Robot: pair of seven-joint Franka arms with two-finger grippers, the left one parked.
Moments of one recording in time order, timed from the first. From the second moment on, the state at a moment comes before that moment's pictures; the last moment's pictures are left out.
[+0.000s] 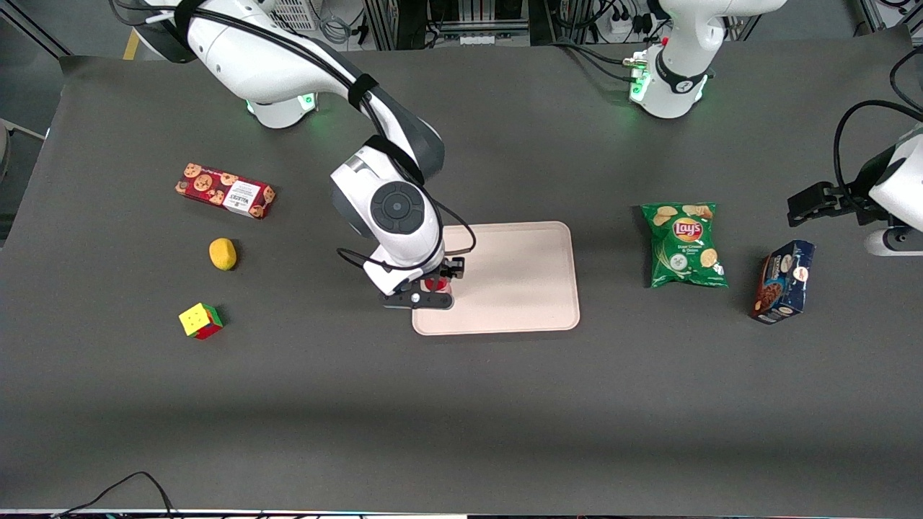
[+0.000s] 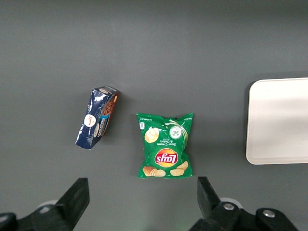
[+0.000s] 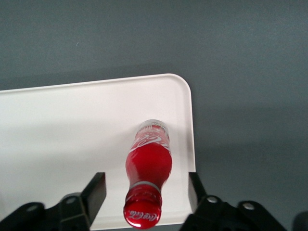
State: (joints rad) arm 0.45 0.68 0.27 -1.36 -0.15 1.97 0.82
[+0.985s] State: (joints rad) arm 0.15 0.23 0.22 -1.48 -0.06 1.86 0.55
